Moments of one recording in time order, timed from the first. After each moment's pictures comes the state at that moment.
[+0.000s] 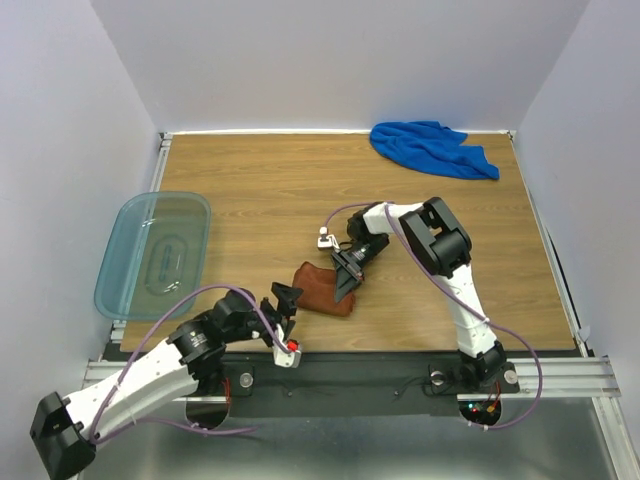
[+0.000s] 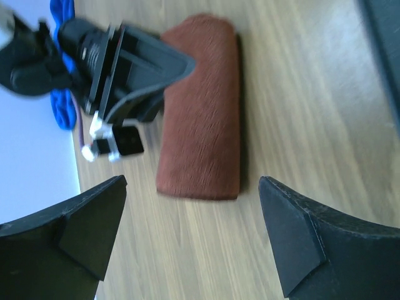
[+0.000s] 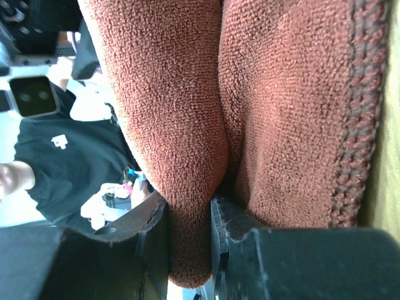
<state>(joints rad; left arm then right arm) -0.82 0.46 0.20 -0.25 0.35 1.22 0.57 2.39 1.56 -1.19 -1.26 -0.60</state>
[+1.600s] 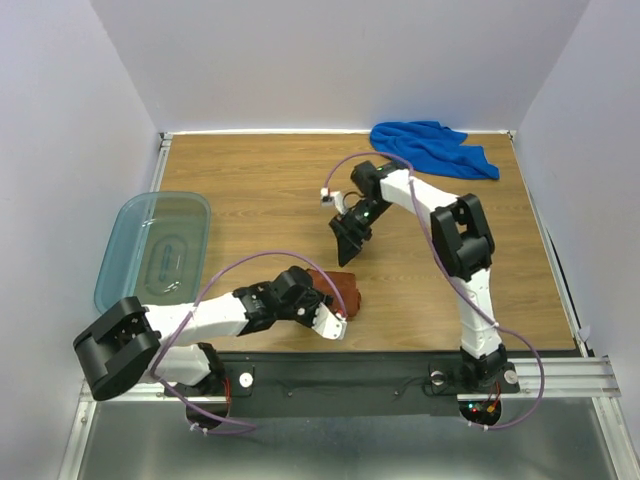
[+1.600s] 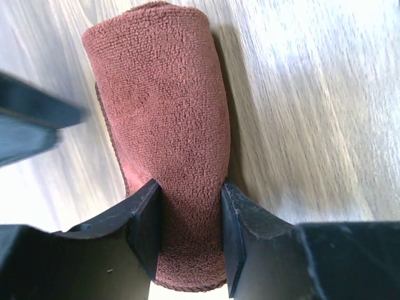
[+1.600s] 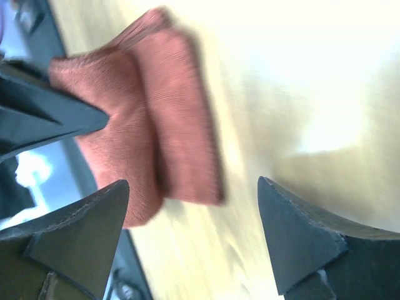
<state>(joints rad) -1.01 1.20 0.44 -0.02 0.15 1.01 0.52 2.26 1.81 -1.17 -0.85 -0.55</state>
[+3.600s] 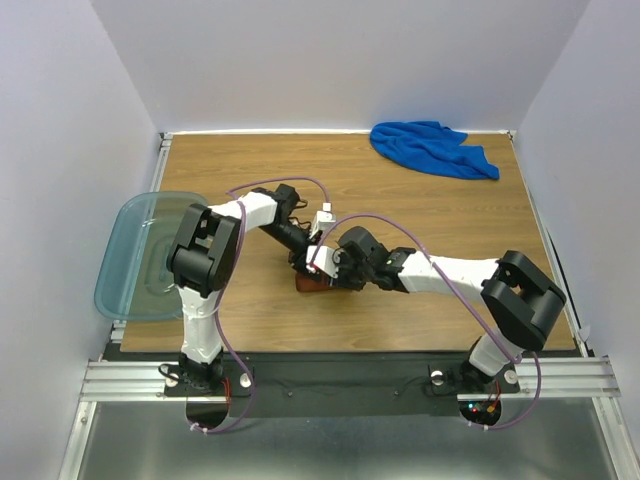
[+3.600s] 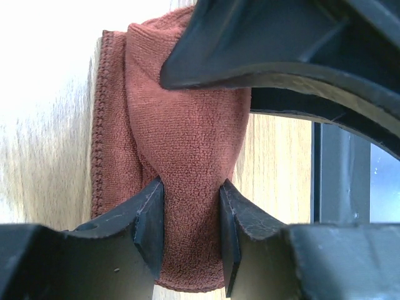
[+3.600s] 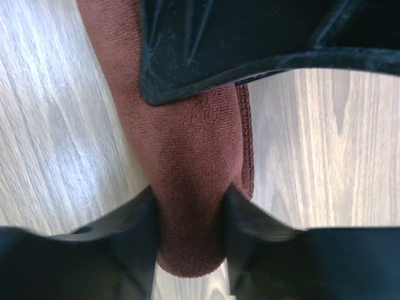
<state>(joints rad) -0.43 2.01 1.31 -0.88 1.00 0.87 0.88 1.61 0.90 -0.15 -0.12 -0.57</state>
